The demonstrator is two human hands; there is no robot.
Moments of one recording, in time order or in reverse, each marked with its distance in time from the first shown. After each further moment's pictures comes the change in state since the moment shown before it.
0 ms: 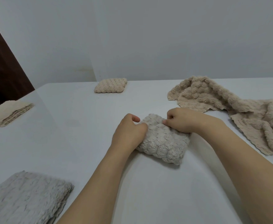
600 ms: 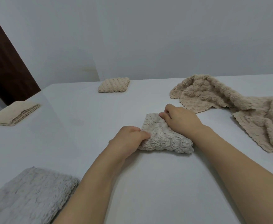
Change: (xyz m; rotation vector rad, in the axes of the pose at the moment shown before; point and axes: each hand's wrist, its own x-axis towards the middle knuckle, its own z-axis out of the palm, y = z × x) left_hand -0.027 -0.010 -0.022 -0.096 -0.279 -0.062; right_hand 0.005 -0.002 0.032 -0.010 0.380 -0.071
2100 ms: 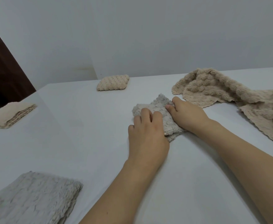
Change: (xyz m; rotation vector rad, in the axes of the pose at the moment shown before) left_hand 0.001 0.002 0.044 0.835 0.491 0.553; right_hand 0.006 -0.001 0.006 0.043 -0.001 0.144
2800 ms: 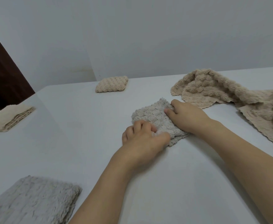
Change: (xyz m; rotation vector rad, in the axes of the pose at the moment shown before) left_hand 0.013 -0.015 -0.017 -0.349 -0.594 -0.256; right_hand -0.005 -0.001 -0.012 0.000 -0.062 0.000
